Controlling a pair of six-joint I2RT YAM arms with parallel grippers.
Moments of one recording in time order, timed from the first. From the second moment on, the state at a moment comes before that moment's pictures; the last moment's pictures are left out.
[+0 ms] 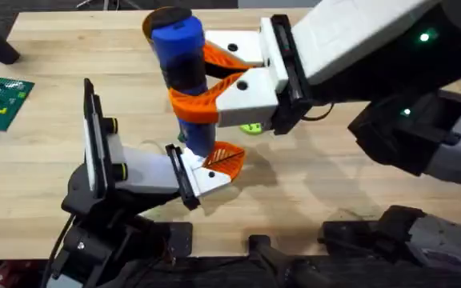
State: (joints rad) left arm -0.36 0.01 0.02 -0.09 0.82 -0.04; right arm 0.73 1.20 0.75 0.73 -0.92 0.18
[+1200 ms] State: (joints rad) left arm -0.36 0.01 0.02 -0.10 0.82 -0.04; right arm 0.73 1.20 0.75 0.72 -0.92 0.17
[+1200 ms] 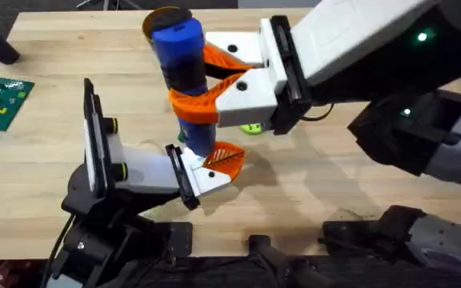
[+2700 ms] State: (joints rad) left arm -0.36 0.01 0.02 -0.09 0.82 -0.04; right arm 0.58 1.18 1.02 0.12 -0.94 0.09
